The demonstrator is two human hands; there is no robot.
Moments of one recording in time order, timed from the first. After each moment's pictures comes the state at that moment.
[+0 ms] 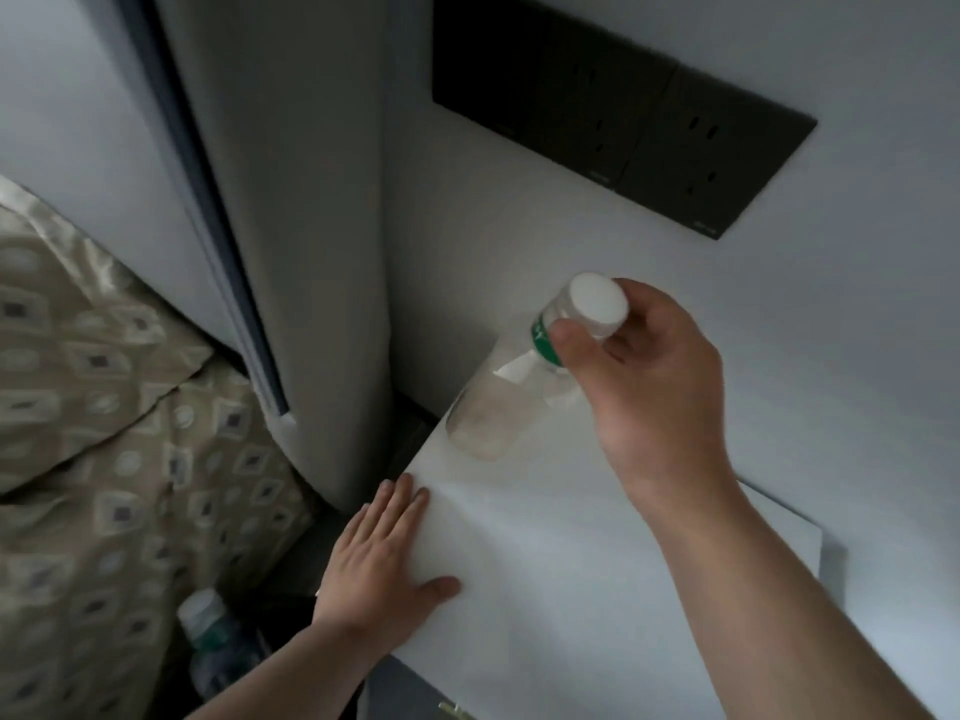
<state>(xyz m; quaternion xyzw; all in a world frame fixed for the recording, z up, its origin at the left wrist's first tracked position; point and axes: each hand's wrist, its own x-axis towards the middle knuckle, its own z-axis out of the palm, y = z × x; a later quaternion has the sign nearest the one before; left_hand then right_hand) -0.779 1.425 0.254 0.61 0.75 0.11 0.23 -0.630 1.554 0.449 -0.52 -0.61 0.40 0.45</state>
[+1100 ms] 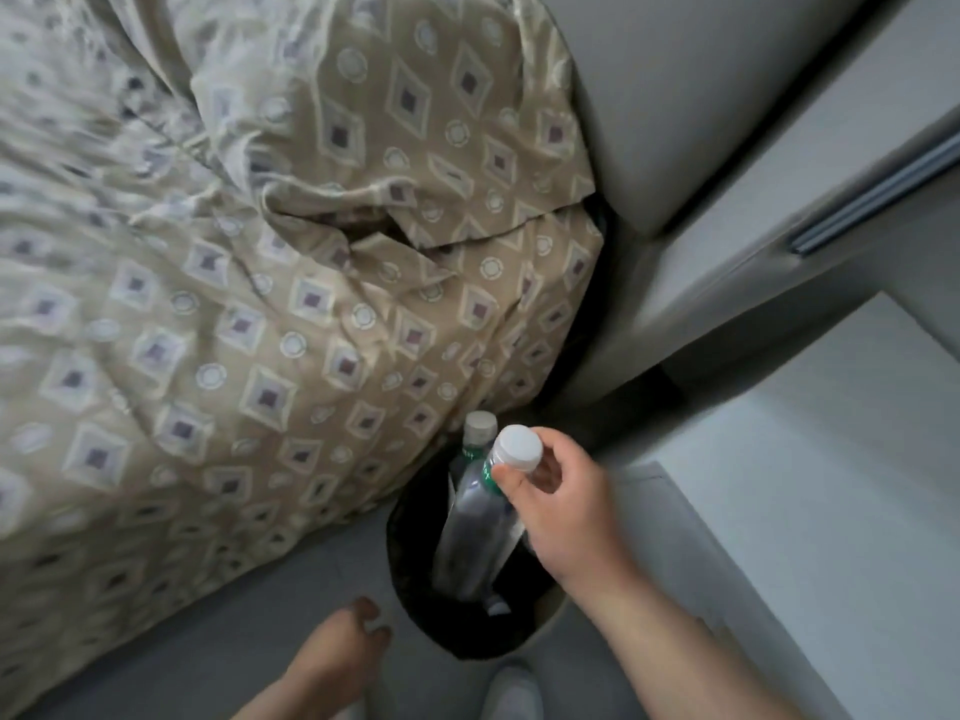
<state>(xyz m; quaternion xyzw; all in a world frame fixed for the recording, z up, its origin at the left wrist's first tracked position) -0.910 1.099 0.113 0.18 0.83 0.04 0.52 -0.822 1.319 0.228 -0.45 -0.66 0.58 0.13</state>
